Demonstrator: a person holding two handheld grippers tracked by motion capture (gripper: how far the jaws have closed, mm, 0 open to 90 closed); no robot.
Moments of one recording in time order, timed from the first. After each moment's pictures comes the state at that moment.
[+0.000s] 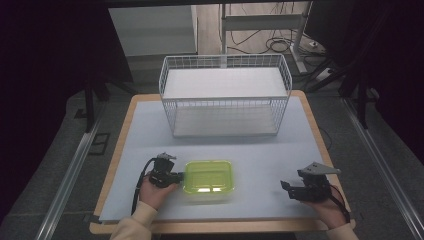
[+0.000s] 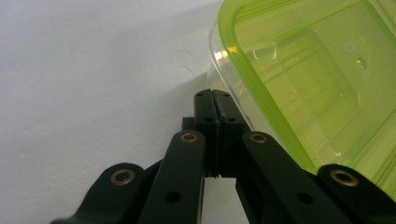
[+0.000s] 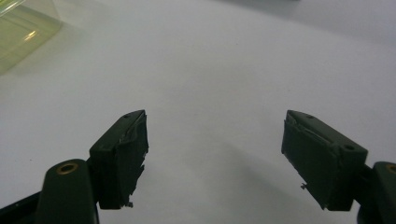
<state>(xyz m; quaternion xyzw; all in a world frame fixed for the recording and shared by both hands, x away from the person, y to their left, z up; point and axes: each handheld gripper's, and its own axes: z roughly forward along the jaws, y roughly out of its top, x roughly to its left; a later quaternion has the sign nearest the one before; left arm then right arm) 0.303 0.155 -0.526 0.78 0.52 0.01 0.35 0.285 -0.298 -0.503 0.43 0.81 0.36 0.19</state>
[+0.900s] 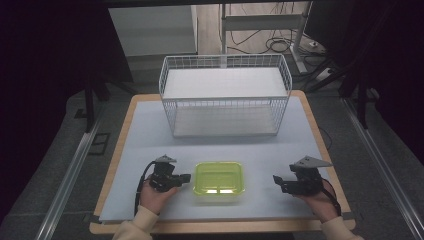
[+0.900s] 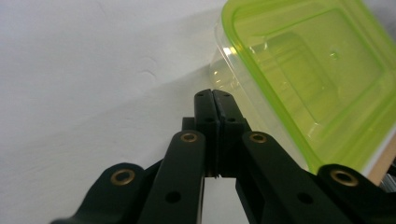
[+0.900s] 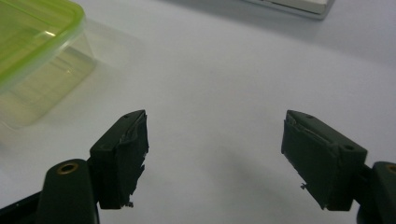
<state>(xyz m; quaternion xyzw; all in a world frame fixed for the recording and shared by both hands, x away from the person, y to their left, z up) 0.285 0.160 -0.516 0.76 0.51 0.01 0.40 0.301 -0.279 -0.498 0.42 0.81 0.38 0.18</state>
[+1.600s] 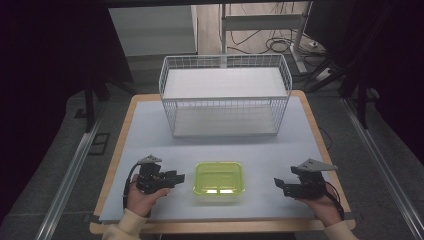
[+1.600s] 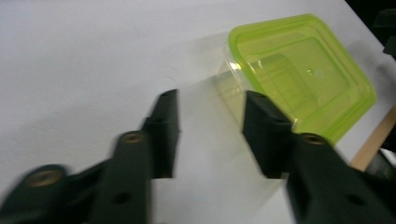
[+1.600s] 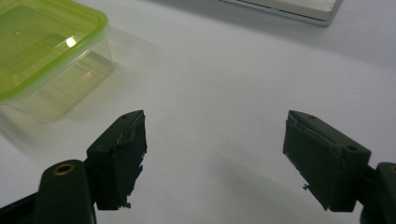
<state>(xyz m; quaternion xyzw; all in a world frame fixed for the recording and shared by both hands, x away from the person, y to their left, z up) 0.271 0.184 -0.502 0.73 0.52 0.01 0.43 0.289 -0.284 -0.493 0.41 0.80 0.39 0.17</state>
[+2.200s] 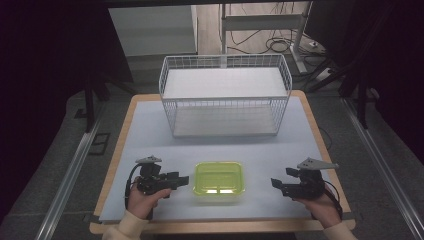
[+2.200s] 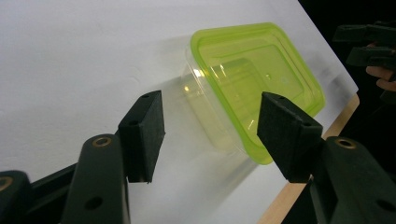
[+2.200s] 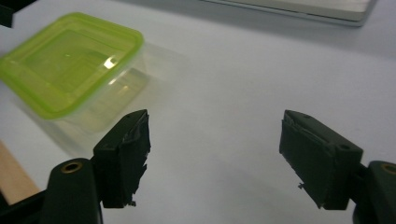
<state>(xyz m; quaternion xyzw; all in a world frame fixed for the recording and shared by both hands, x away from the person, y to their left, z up) 0.267 0.179 -0.497 0.72 0.52 -0.04 0.46 0.285 -0.277 -0.483 0.42 0.80 0.42 0.12</state>
